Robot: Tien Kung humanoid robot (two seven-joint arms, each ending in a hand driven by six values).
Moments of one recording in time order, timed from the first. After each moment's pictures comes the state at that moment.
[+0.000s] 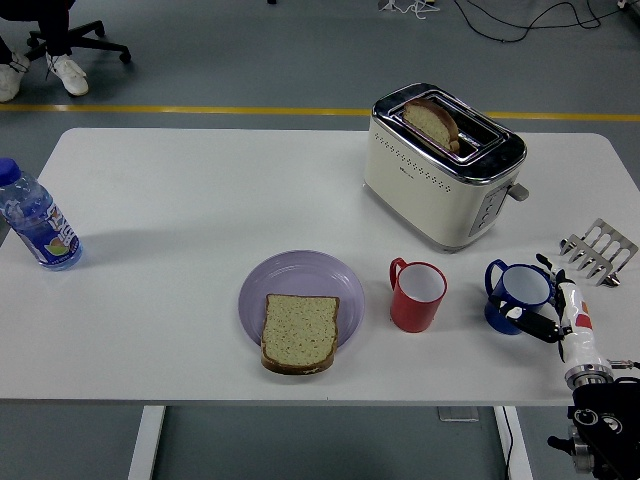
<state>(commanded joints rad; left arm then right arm) -0.14 0.03 -0.27 -0.18 0.31 0.09 0.04 0.10 -0.17 1.14 1.14 -1.24 -0.49 0.16</state>
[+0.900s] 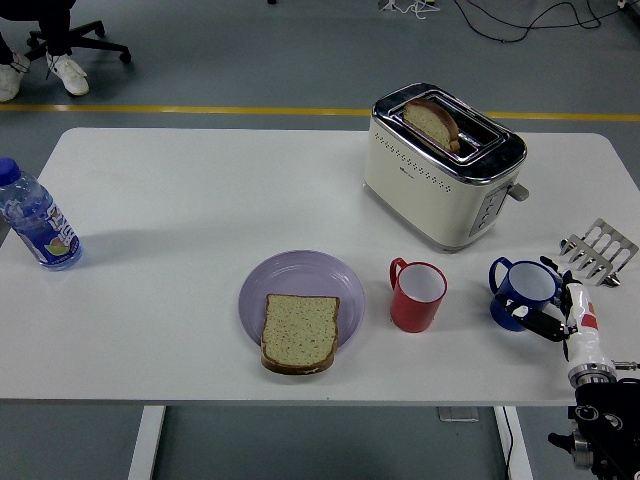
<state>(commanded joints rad) -0.13 0.03 -0.26 -0.18 0.31 0.09 0.04 0.12 -0.16 1.15 1.10 -1.21 -0.50 0.18</state>
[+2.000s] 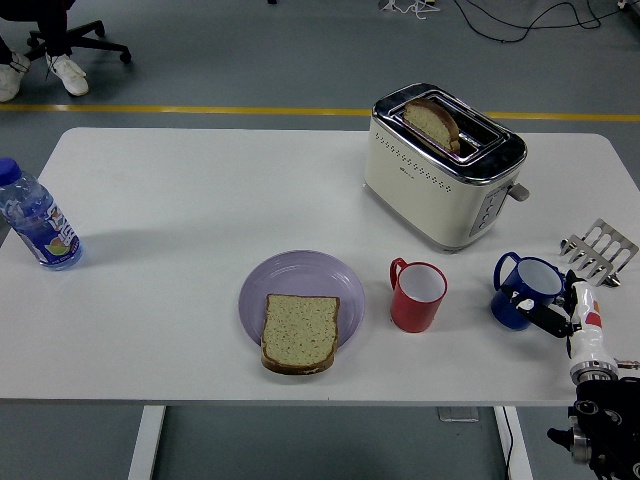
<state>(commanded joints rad) -0.13 0.03 -0.26 -0.18 0.30 0.09 0.04 0.14 -0.16 1.14 1.05 -1.15 -0.53 0.23</state>
